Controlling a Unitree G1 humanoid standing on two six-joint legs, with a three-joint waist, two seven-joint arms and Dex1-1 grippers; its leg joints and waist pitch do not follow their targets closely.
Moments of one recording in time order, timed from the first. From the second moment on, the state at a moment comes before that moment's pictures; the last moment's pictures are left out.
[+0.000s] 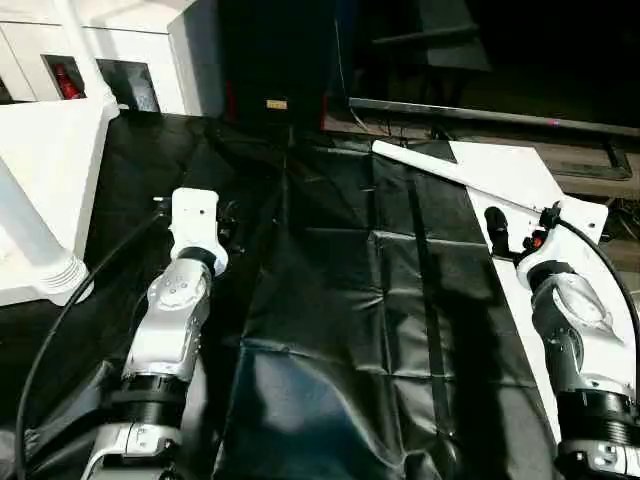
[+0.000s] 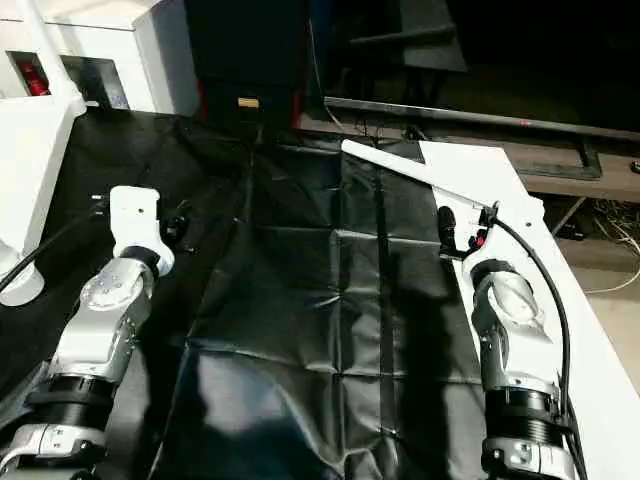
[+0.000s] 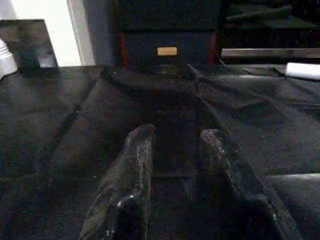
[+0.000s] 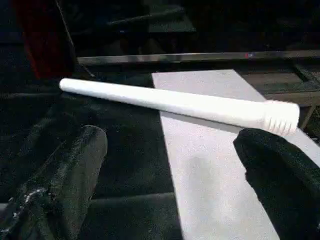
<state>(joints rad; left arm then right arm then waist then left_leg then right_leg) -0.45 0.15 0.10 0.39 -0.03 0.12 -0.08 -0.41 -0.27 -0.29 0.38 0.22 0.19 0.08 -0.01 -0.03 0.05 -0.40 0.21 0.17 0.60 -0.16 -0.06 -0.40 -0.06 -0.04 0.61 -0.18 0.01</state>
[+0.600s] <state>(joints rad) -0.57 0.14 0.08 0.58 -0.02 0.02 -0.10 -0.48 -0.32 -0.33 0.52 0.22 0.10 0.07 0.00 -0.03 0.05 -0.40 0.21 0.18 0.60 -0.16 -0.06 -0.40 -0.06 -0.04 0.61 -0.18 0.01</state>
